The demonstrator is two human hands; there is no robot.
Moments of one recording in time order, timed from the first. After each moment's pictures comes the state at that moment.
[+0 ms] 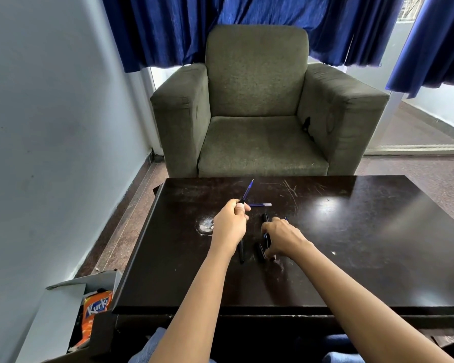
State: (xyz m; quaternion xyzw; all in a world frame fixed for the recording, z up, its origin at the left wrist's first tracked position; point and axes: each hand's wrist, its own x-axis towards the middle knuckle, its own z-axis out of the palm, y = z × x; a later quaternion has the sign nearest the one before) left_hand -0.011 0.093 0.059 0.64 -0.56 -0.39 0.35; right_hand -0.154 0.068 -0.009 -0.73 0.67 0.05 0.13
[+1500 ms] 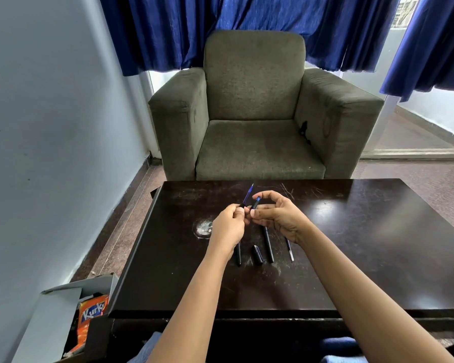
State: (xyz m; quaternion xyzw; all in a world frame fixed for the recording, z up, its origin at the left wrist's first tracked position) left_hand -0.012 0.082 0.044 0.62 -0.54 -0.44 0.35; right_hand -0.153 0.071 0.049 -0.42 0.42 -0.48 0.65
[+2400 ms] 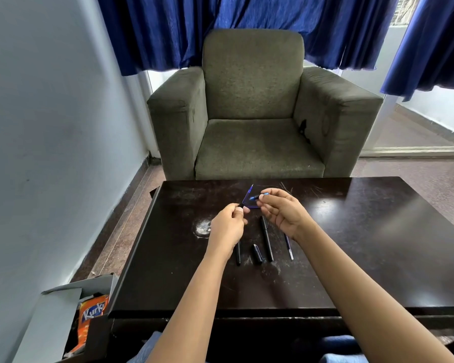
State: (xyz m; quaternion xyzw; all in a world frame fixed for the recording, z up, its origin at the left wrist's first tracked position) left_hand -0.012 0.087 0.047 0.62 -0.54 -0.43 0.36; right_hand -0.155 0.062 0.047 -0.29 0.45 -0.56 0.63
